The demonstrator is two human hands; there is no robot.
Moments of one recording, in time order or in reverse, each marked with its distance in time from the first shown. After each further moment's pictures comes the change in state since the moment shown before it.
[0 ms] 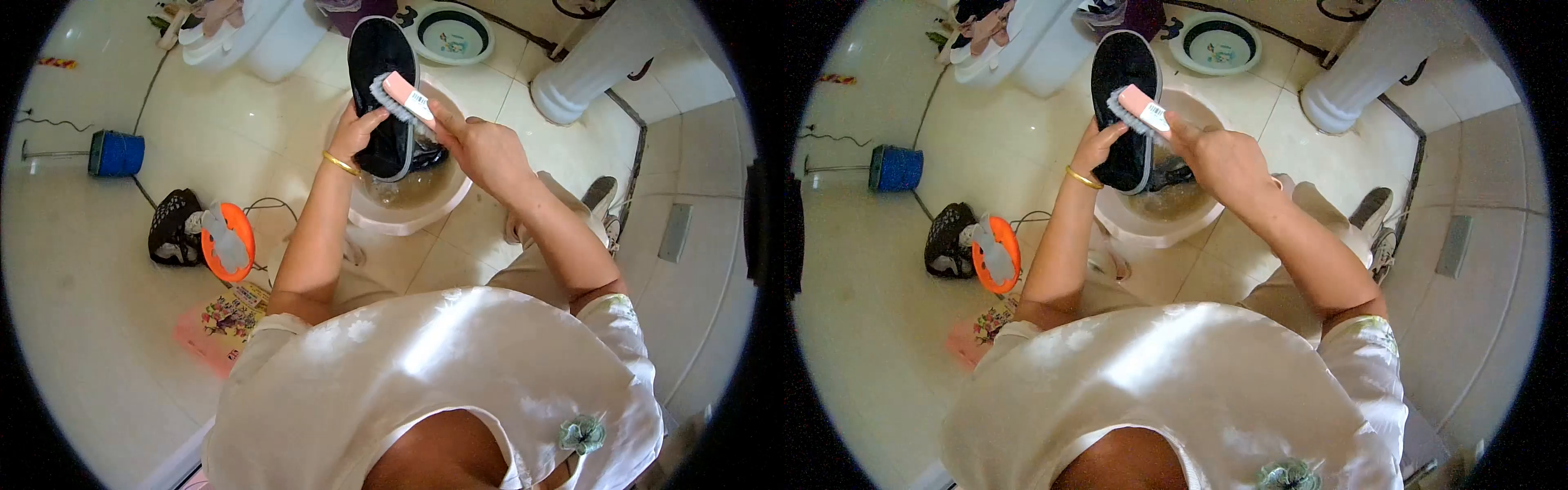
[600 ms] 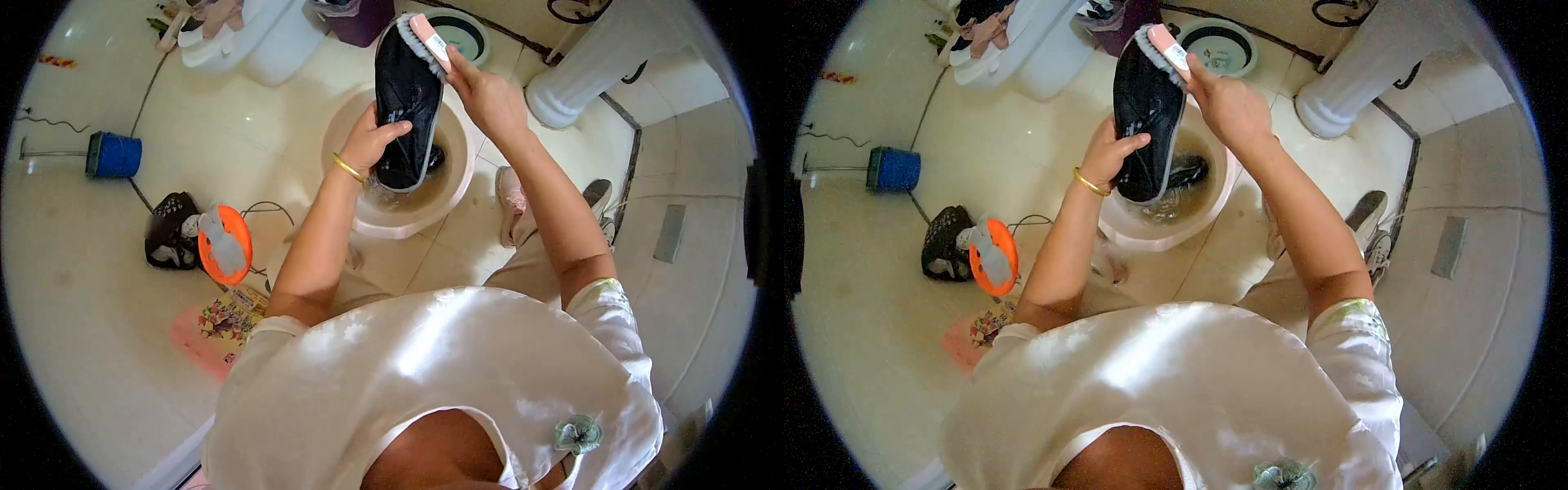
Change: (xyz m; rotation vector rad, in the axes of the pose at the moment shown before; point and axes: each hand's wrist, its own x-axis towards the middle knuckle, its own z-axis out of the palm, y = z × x) left_hand -0.012 0.025 0.038 0.015 -0.053 -0.181; right_hand 0.047 0.029 0.001 0.051 0.206 0.128
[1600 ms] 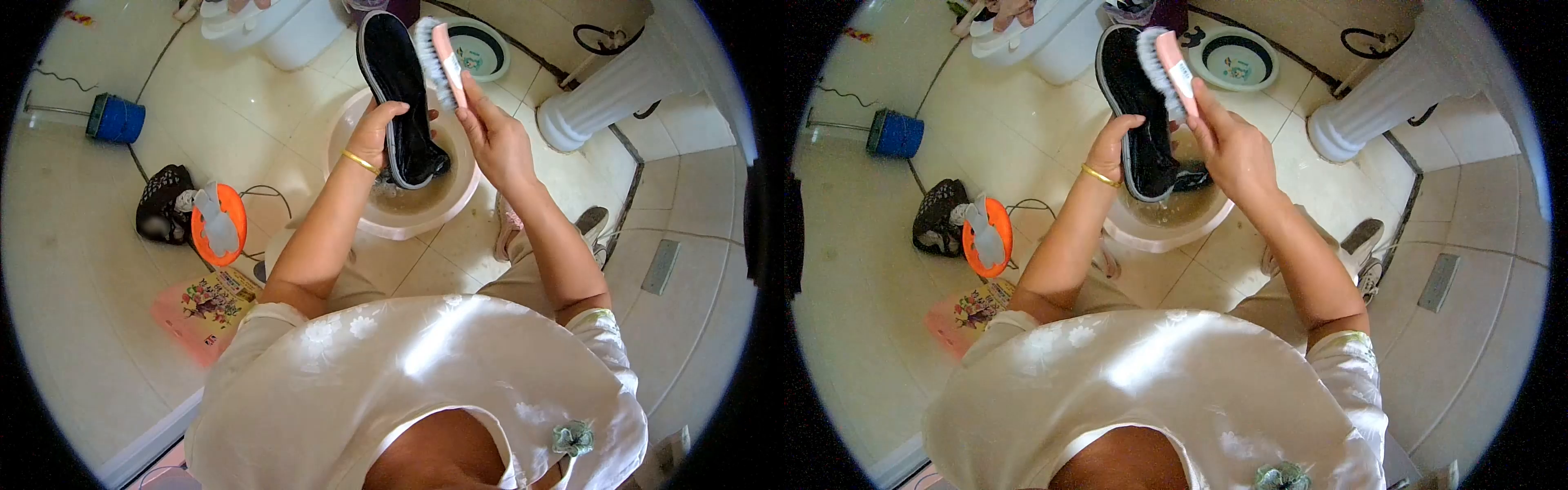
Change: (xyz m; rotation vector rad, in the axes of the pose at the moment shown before) left_hand -0.002 0.006 -0.009 -0.601 0.064 -0.140; right_hand -0.036 -0.042 -0.018 0.363 0.004 -0.048
